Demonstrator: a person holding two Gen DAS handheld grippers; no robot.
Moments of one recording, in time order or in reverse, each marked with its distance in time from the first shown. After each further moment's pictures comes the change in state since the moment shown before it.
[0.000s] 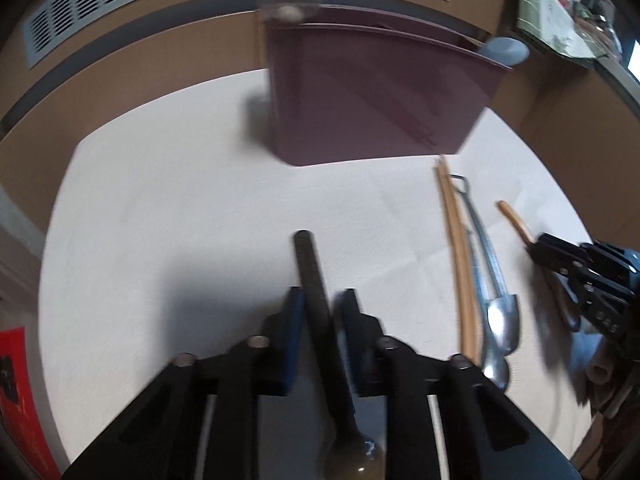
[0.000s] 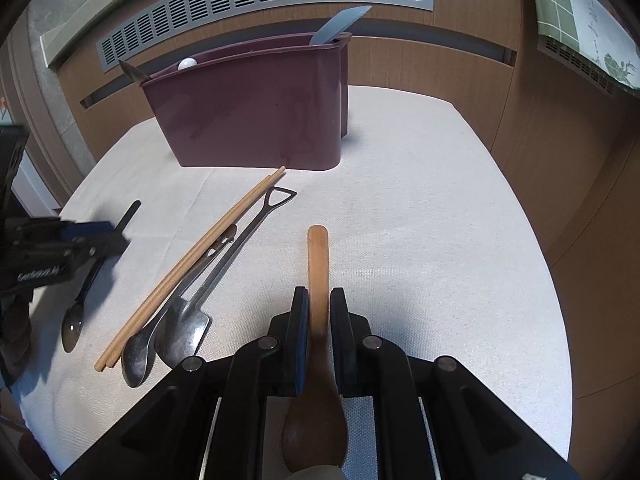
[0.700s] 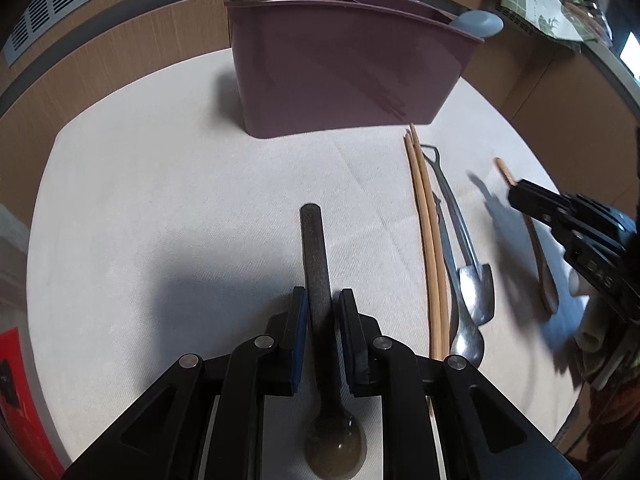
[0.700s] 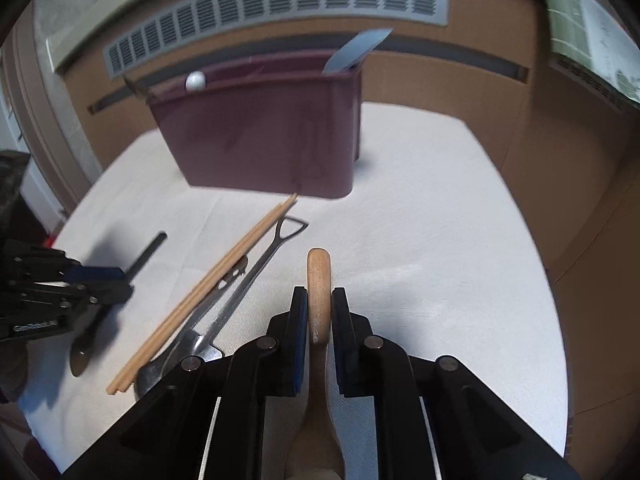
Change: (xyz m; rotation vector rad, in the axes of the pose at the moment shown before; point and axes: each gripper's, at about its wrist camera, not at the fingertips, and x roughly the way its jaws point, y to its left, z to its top) left arm -0.008 -0.006 -0.005 -0.002 0.090 -0.042; right arm -0.004 0.004 0.018 -0.003 -0.052 0.029
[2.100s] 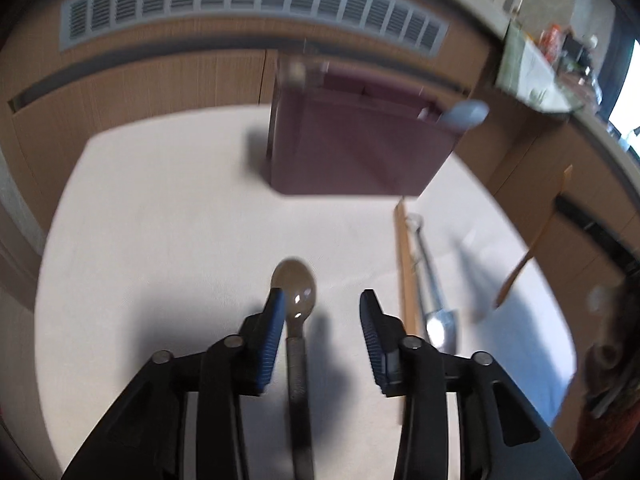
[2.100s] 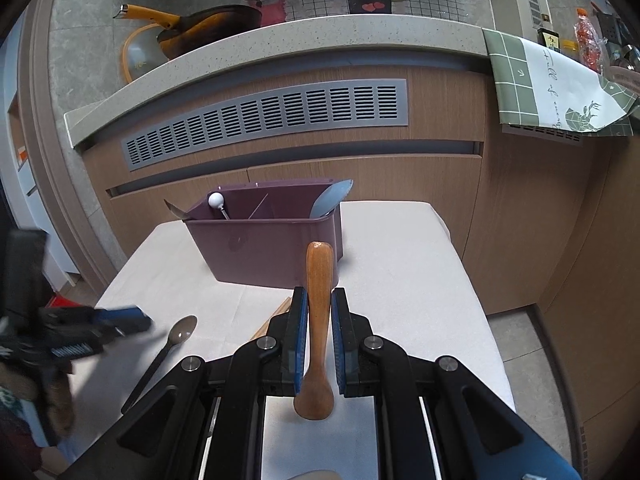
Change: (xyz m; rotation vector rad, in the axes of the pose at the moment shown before) left arm -0.037 0.017 -0.013 -0.103 -0.210 -0.040; right arm -0.085 -0.006 0.024 0.062 -0.248 -0.006
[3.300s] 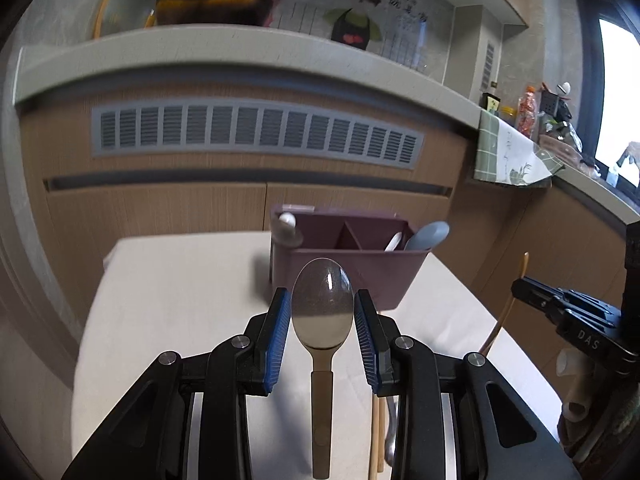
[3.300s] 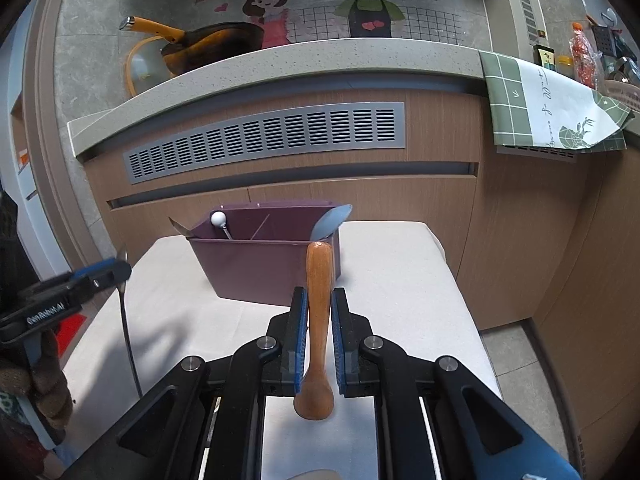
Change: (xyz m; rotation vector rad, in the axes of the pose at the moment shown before) left arm -0.082 -0.022 0.025 0.028 -0.401 0.026; right arm -0.012 0.004 0.008 -0.012 -0.068 -0.014
